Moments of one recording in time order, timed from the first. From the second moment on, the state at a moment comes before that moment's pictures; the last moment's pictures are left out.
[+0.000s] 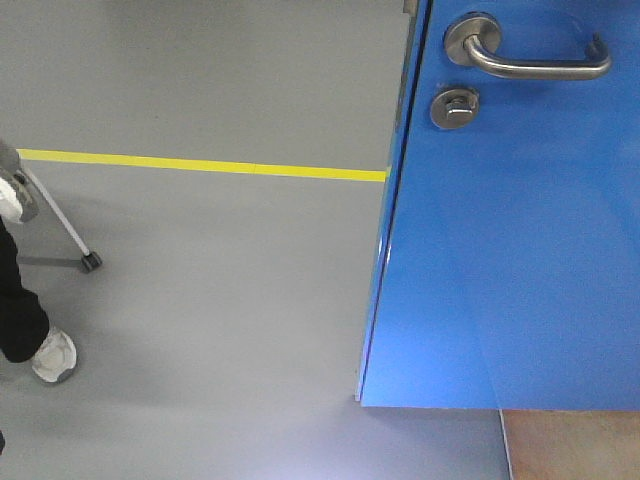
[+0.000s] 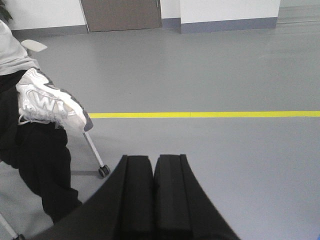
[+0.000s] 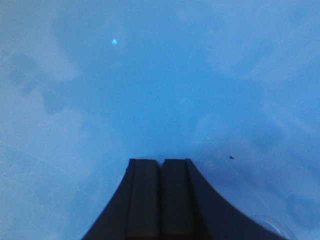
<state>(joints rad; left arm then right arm) 0.05 -0.01 0.03 0.03 0.37 0.03 -0.01 1.37 -1.26 0.68 0.08 0.12</state>
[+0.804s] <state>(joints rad) 0.05 -0.01 0.03 0.03 0.37 0.03 -0.01 1.38 -1.26 0.68 0.08 0.12</state>
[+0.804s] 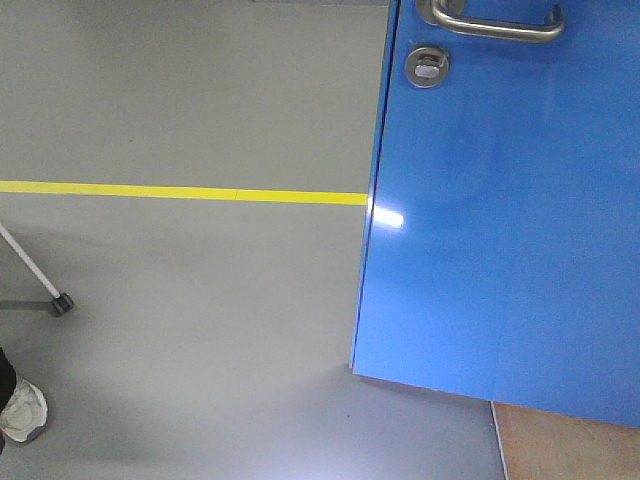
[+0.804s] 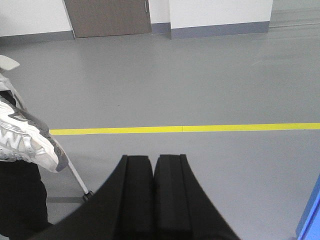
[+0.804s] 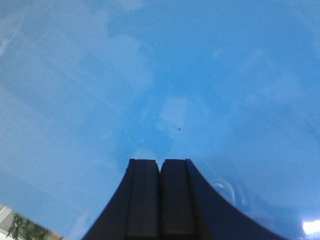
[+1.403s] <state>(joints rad) 0.05 -0.01 0.03 0.03 0.37 0.03 -0.01 1.38 -1.26 0.68 0.09 0.12</state>
